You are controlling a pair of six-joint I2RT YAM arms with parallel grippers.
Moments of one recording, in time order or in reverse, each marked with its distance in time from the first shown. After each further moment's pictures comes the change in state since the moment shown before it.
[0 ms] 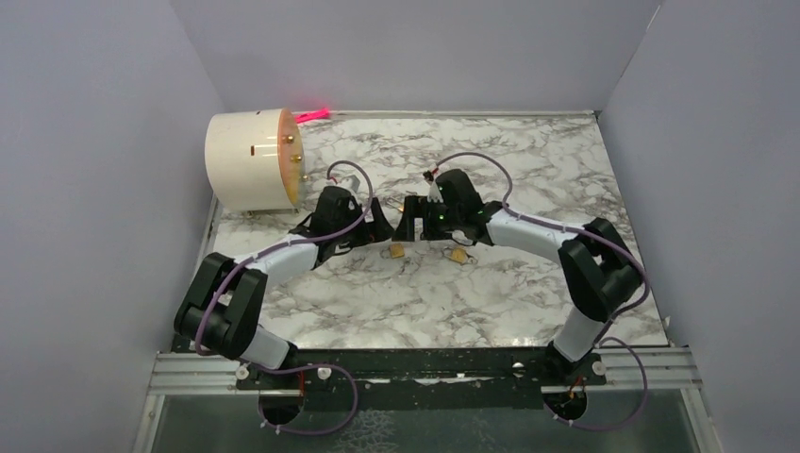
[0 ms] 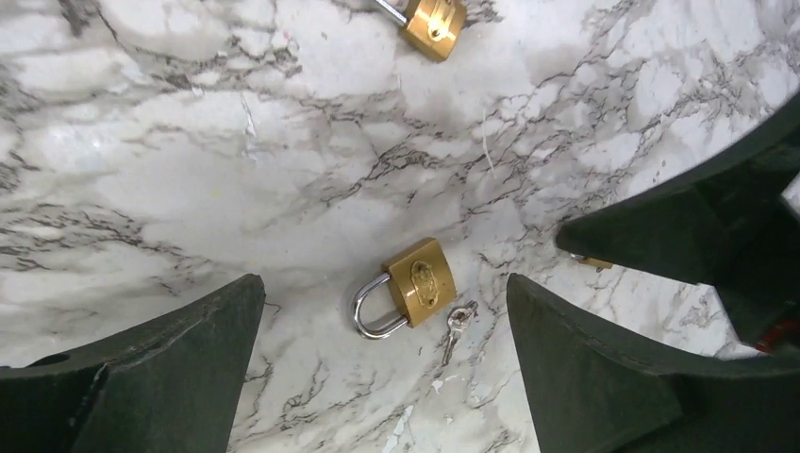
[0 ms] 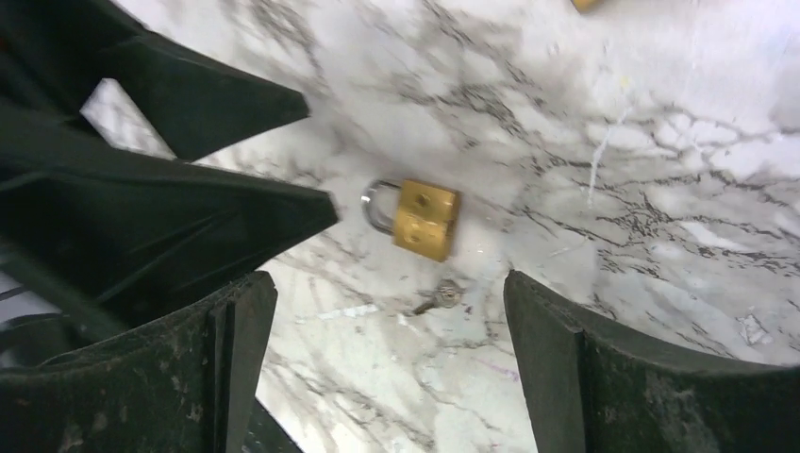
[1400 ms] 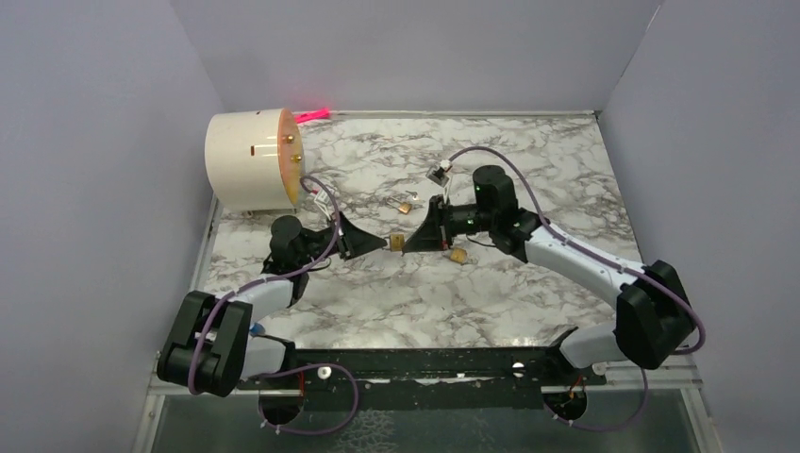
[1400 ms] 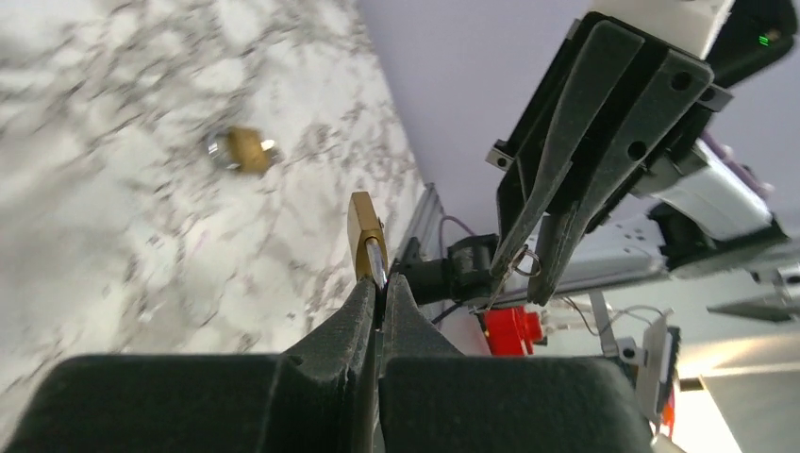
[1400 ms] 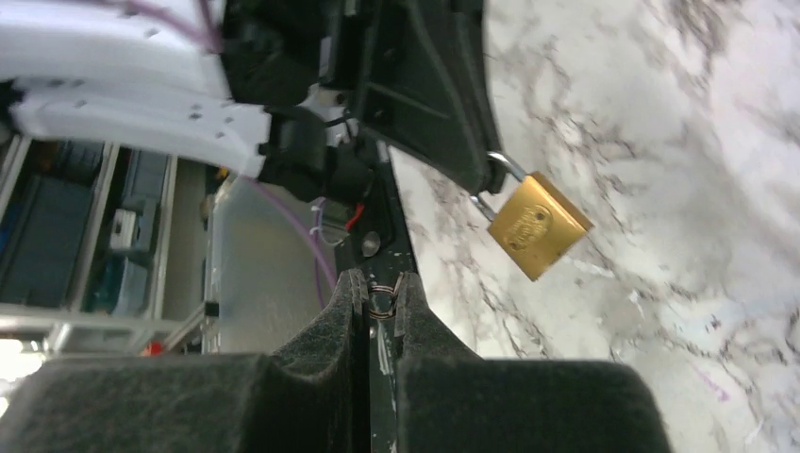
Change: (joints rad) left arm 0.187 -0.220 -0.327 0.848 0.710 -0.516; right arm -0.040 -0.396 -0.116 0.162 -0.565 -0.121
